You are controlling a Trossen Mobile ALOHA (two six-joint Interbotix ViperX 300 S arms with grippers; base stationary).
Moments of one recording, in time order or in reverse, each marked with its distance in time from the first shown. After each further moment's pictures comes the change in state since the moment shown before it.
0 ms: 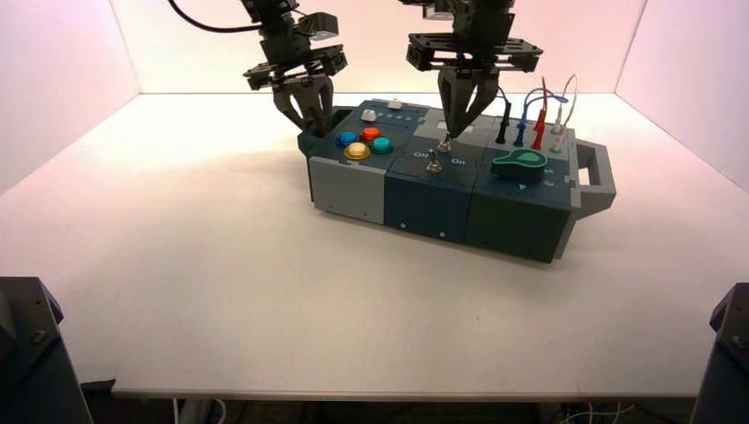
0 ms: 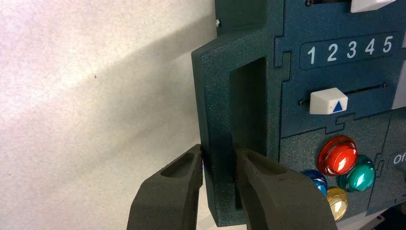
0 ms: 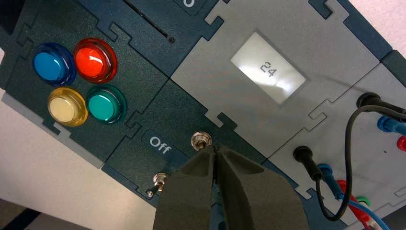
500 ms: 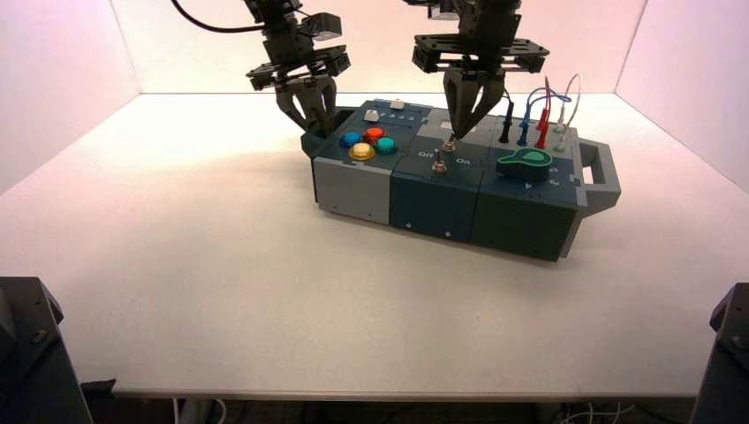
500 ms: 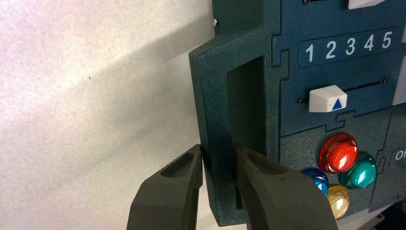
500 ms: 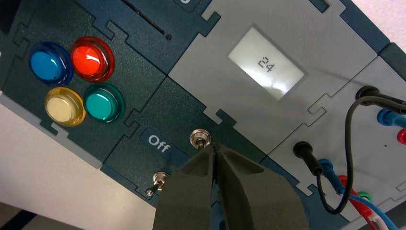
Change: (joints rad) left arm -0.009 0.000 0.000 0.000 -0.002 0.000; right arm -0.012 -0.017 0.023 -0.017 -0.018 0.002
